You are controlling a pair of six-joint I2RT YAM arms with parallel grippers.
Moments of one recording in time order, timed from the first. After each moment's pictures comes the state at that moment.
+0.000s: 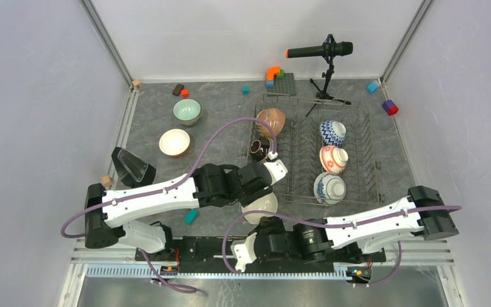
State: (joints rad) left arm -1.27 1.34 1.25 -0.88 -0.40 -0.08; right arm 1.71 1.26 0.85 -0.53 0.57 -0.56
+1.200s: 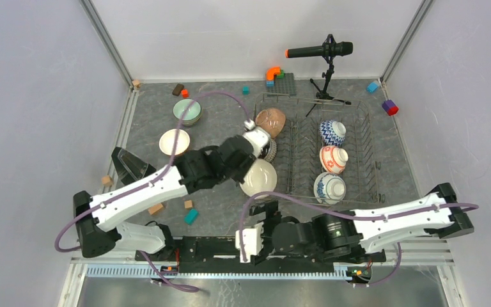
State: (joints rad) left arm -1.13 1.29 1.25 -0.76 -0.36 -0.14; right arm 1.73 1.12 0.93 -0.43 0.47 -0.39
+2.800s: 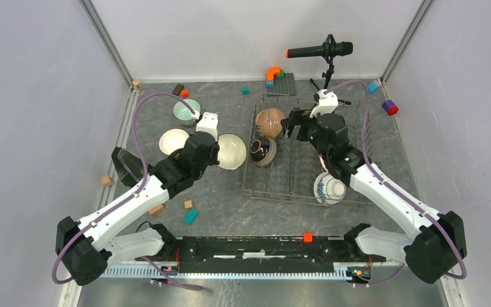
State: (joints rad) left arm -0.74 1.06 0.88 -0.36 -0.49 -0.27; right arm 0.55 1.16 0.88 0.04 0.23 0.34
